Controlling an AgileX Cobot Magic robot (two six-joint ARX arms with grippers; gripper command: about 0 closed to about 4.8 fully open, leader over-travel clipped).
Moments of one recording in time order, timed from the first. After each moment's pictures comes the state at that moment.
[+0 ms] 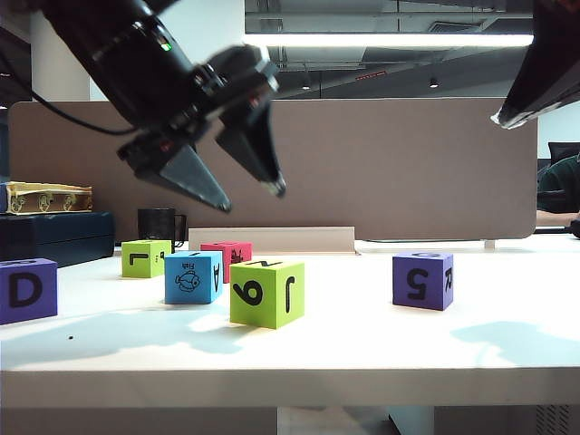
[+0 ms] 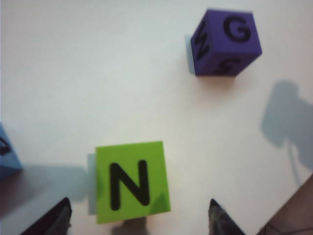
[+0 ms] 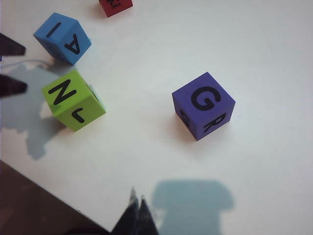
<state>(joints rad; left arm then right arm) -0.65 1.48 0.98 -0.27 0.14 -0.11 0.39 0.88 0.73 -0.50 -0.18 0.05</state>
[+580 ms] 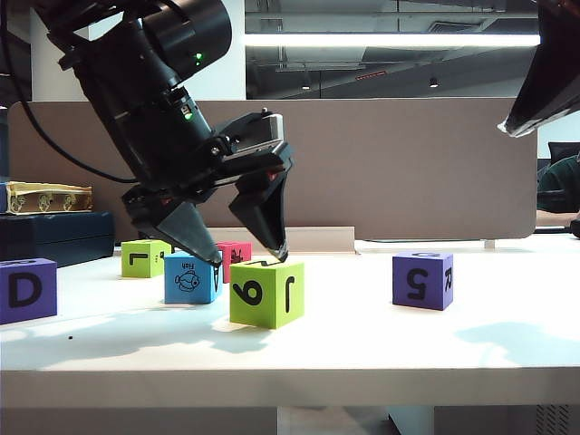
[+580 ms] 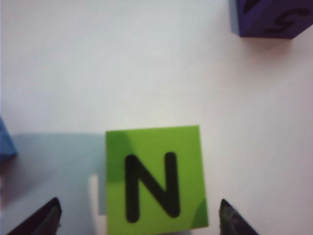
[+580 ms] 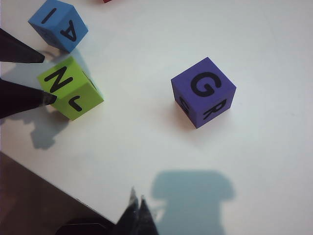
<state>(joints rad) -0.66 1.60 0.98 -0.26 0.07 -0.11 0.39 0.88 0.73 -0.54 -0.18 0.05</state>
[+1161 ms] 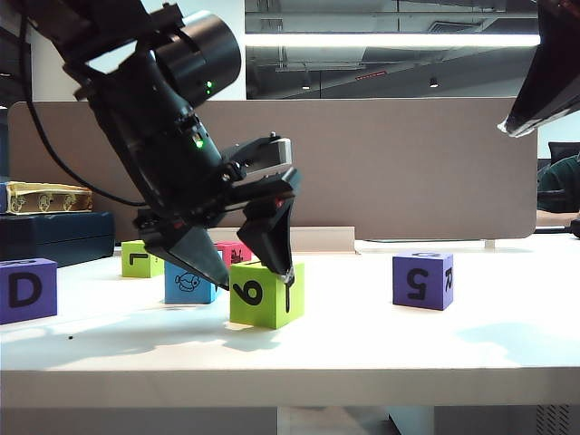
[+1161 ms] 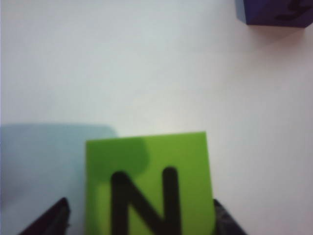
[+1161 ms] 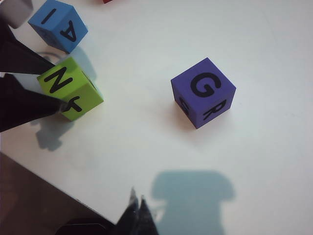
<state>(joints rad) -0.66 1.68 0.98 -0.20 0.09 -0.11 0.39 0.88 0.73 -0.54 -0.18 0.05</state>
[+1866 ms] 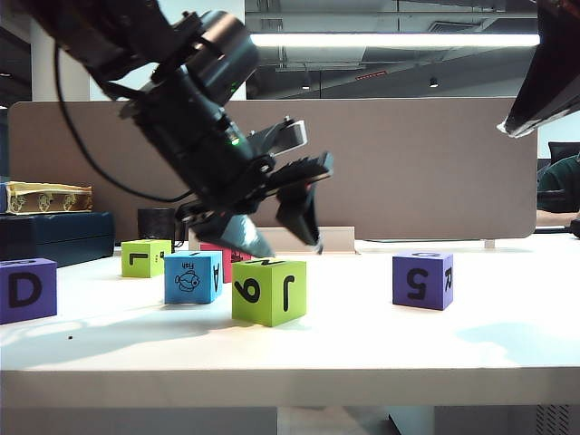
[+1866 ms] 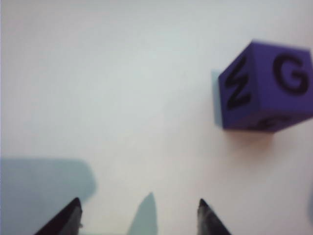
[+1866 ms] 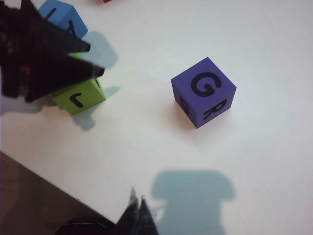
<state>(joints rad) -0.66 1.76 1.06 -0.01 0.09 -0.20 0.39 0.88 0.73 -0.54 -0.18 0.05</state>
